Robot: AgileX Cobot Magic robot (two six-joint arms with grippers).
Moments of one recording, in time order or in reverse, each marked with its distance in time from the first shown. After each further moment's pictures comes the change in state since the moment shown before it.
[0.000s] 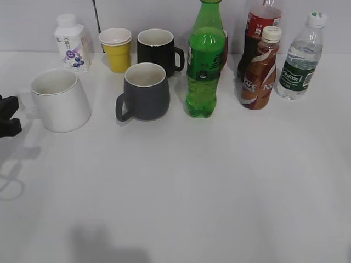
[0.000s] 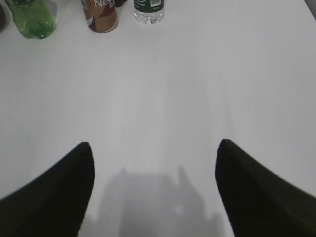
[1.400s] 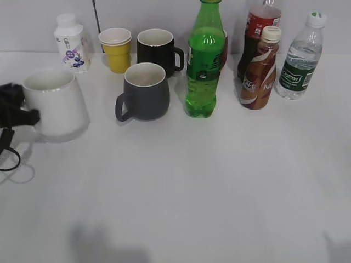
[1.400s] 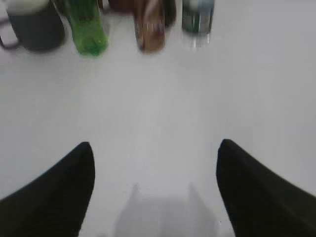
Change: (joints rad) left arm 0.001 0.336 -0.114 -0.014 -0.382 0.118; right arm 0.000 0.007 -0.010 0.154 -0.031 -0.089
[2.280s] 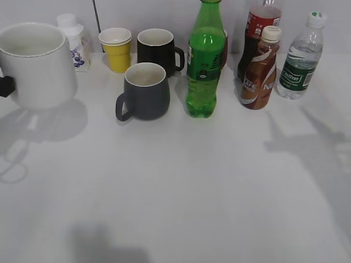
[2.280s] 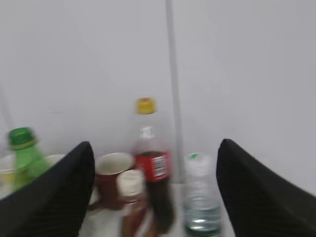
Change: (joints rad) left arm 0.000 -0.447 0.011 0.155 0.273 0.001; right arm 0.000 0.869 0.033 -0.335 -1.444 0.309
